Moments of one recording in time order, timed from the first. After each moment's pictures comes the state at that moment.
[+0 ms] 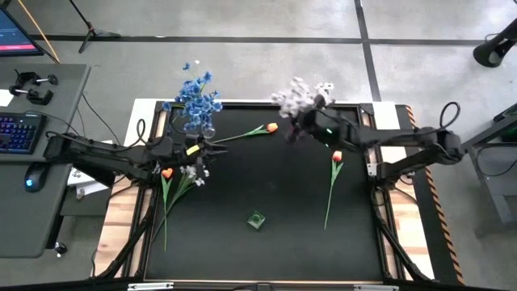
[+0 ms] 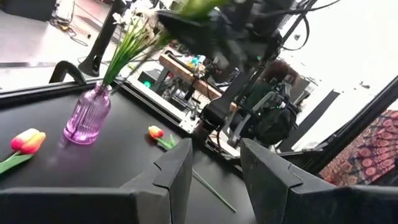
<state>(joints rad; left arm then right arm) -0.02 0.86 0.42 0.45 -0.22 -0.57 -0.17 1.31 0.99 0.10 0.58 -0.15</state>
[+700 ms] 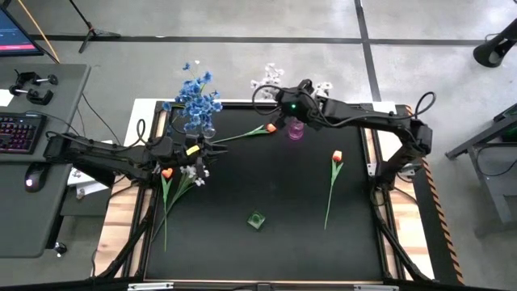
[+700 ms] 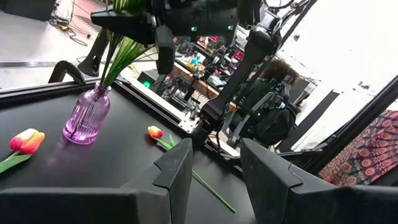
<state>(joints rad) -0.02 0.86 0.42 0.45 -0.22 -0.58 -0.32 1.62 1.41 -0.43 0.54 -0.07</state>
